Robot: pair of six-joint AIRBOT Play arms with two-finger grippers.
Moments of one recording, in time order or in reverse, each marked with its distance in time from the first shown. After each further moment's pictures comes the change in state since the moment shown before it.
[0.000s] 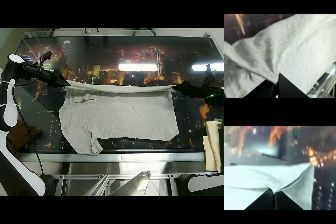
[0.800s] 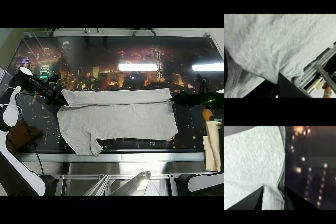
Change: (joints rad) left arm 0.005 0.002 -0.200 0.142 -0.154 -0.128; right arm -0.013 -0.039 0.006 -0.254 0.091 0.104
